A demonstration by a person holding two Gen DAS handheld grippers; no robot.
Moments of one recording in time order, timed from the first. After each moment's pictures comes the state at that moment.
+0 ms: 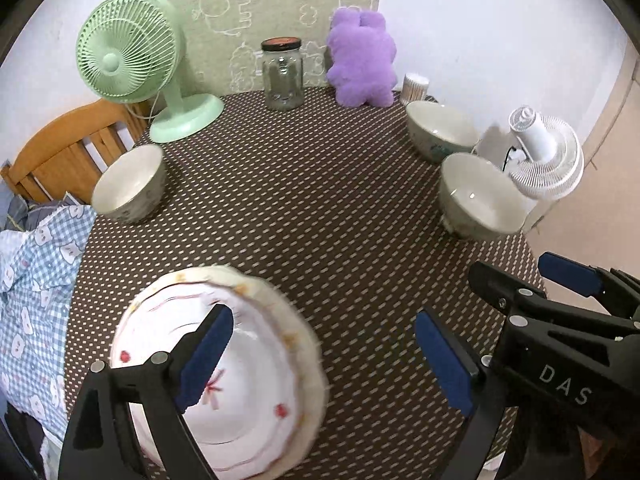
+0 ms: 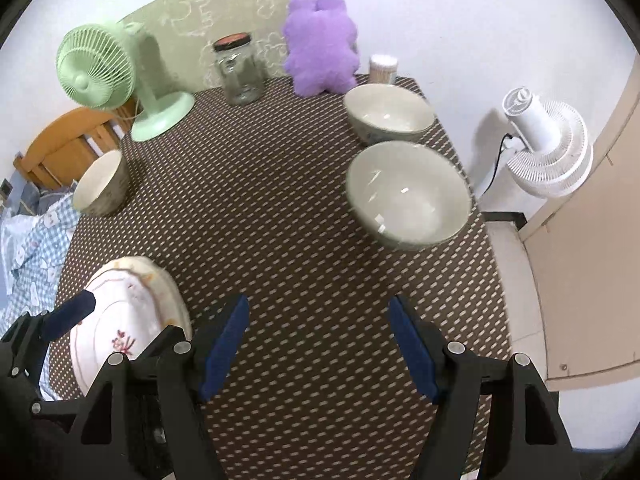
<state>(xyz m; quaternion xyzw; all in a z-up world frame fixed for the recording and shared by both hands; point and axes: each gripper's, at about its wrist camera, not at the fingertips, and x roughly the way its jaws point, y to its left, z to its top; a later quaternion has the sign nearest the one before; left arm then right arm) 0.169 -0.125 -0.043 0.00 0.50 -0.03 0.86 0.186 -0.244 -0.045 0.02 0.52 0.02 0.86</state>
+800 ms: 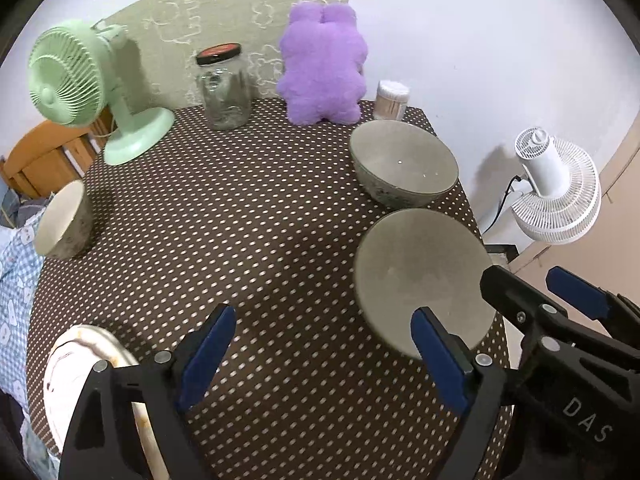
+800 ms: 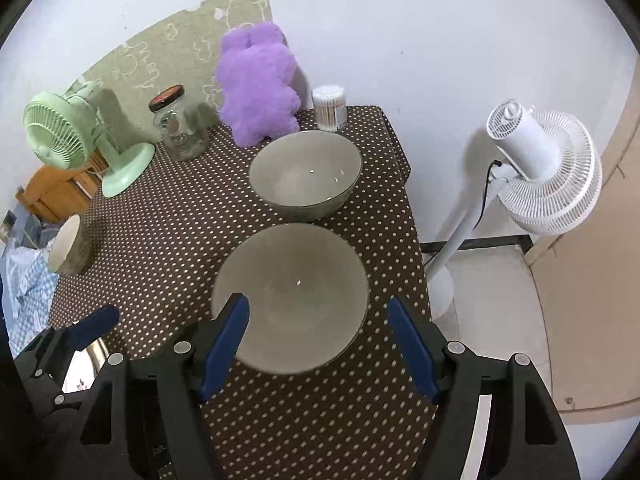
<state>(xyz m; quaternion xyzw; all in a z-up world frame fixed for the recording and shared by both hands) 0.268 -0.233 -0.065 -0.02 0.50 0.00 0.86 0.281 -0.364 -0.054 0.04 0.49 0.03 0.87</state>
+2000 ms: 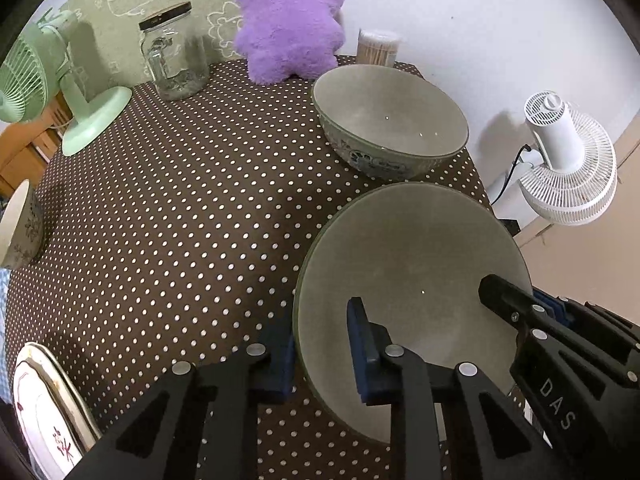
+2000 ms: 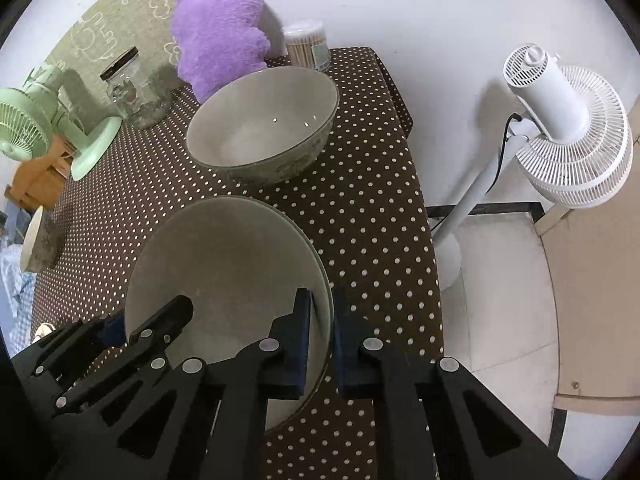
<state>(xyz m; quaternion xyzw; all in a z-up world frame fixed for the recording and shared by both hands) 0.299 -0.259 -0.114 -0.02 0.54 -0.02 0.84 0.314 -0.378 -0.116 0.06 0.56 0.04 0.83</state>
